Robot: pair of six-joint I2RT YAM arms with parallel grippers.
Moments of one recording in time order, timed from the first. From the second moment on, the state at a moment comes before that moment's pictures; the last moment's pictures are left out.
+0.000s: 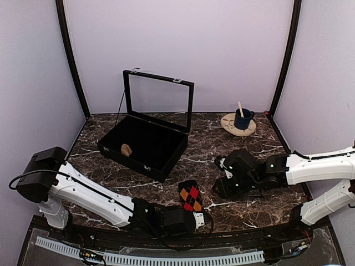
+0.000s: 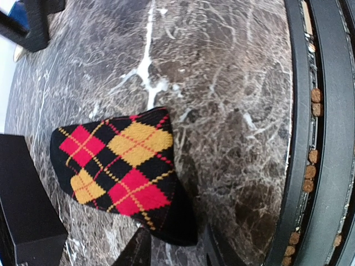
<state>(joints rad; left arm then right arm) -1.54 1.83 1.03 -0.23 -0.52 0.12 1.07 1.26 0.73 -0.44 0.20 0.60</state>
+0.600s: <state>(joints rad) -1.54 1.92 1.09 -0.23 -0.55 0.22 1.04 1.26 0.73 -0.44 0.16 0.57</state>
